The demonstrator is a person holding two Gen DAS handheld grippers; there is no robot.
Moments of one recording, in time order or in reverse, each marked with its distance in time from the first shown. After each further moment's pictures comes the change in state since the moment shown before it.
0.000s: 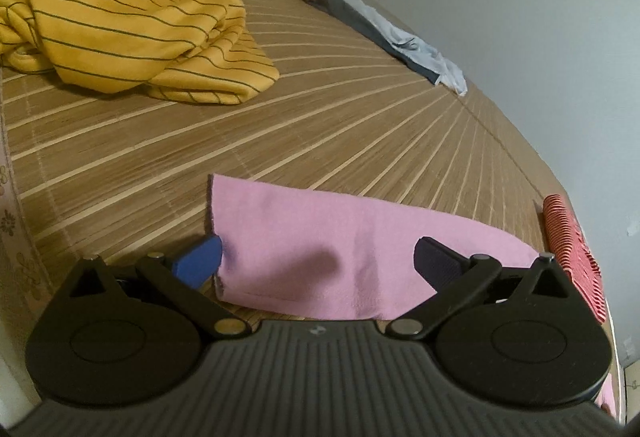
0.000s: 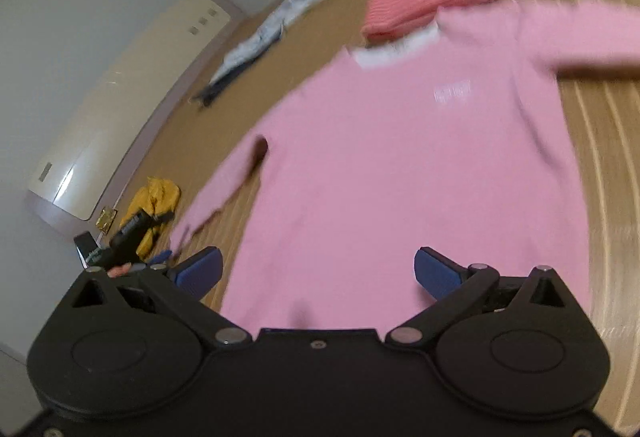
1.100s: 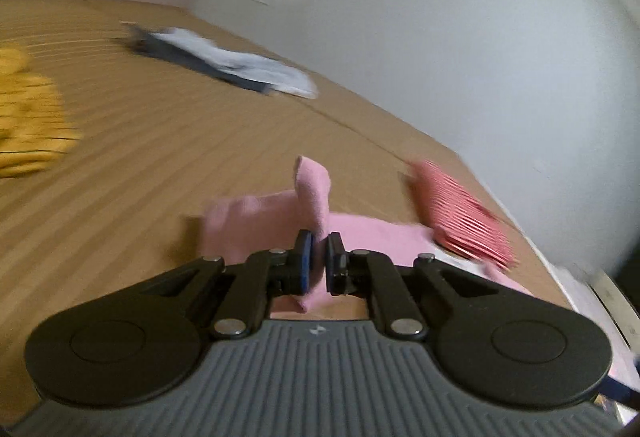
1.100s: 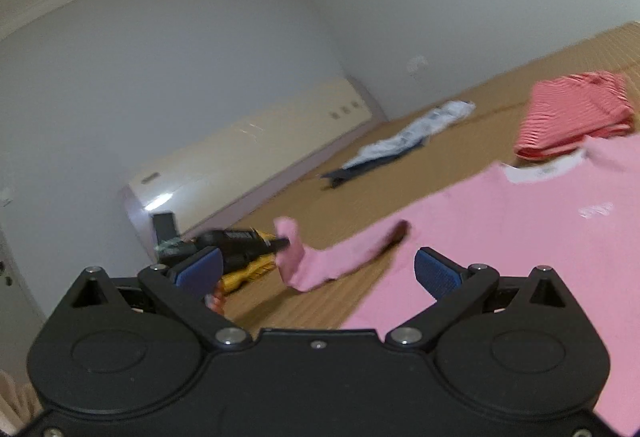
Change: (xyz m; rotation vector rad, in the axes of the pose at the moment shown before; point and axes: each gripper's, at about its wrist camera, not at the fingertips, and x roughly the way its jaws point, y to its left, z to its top) left arm -0.034 -0.117 -0.034 0.316 -0.066 -0.355; right arm 0.001 0.059 -0.040 -0.327 -0.363 0.287
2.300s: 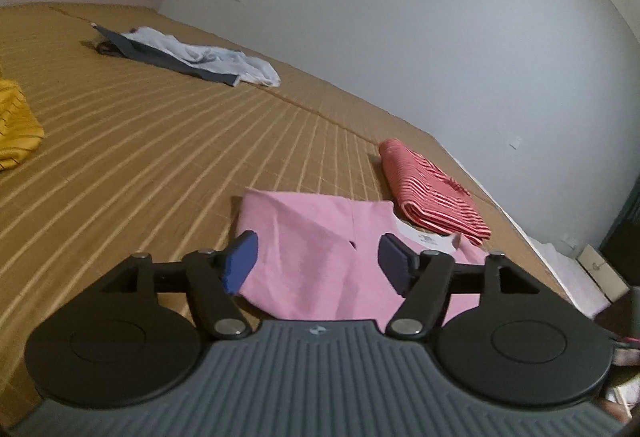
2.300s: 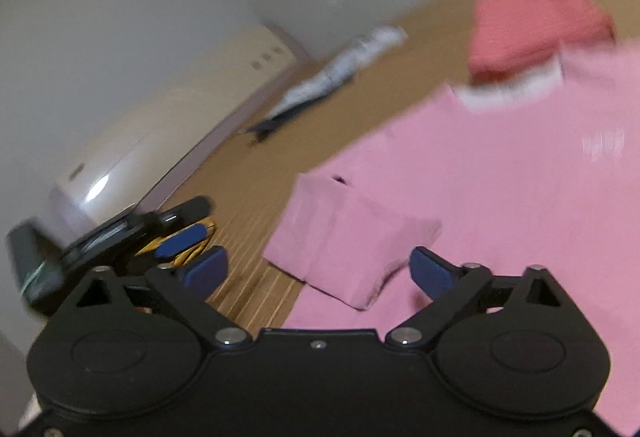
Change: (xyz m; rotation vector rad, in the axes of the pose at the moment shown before) left arm -0.029 -0.019 -0.004 0.042 0.021 -0.039; right arm 0.106 -0.054 0.001 0.240 0.183 -0.181
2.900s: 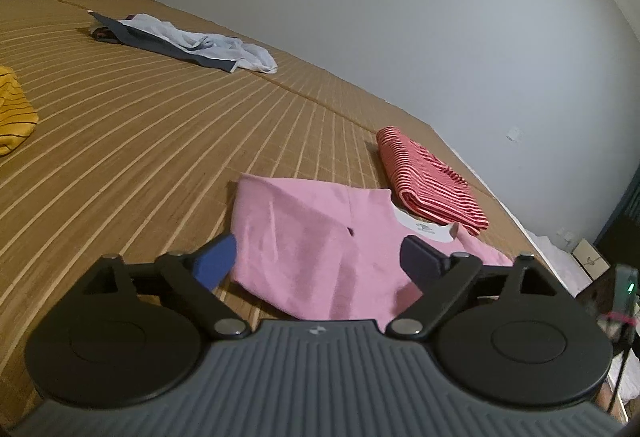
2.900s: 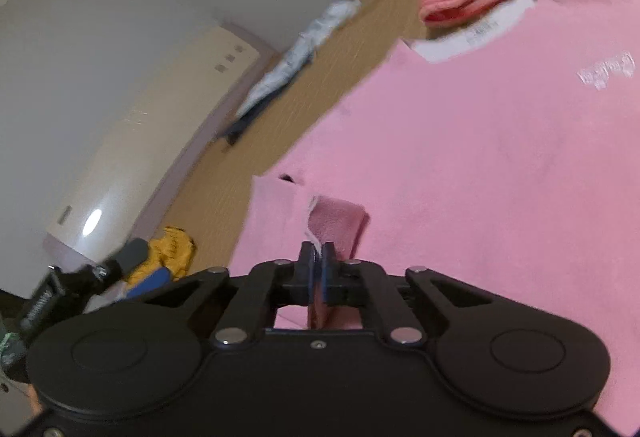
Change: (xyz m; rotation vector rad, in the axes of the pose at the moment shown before) left arm 0.014 0.002 -0.006 -0.005 0.029 -0.010; right arm 0.026 -0.035 0.013 0.112 0.011 0.009
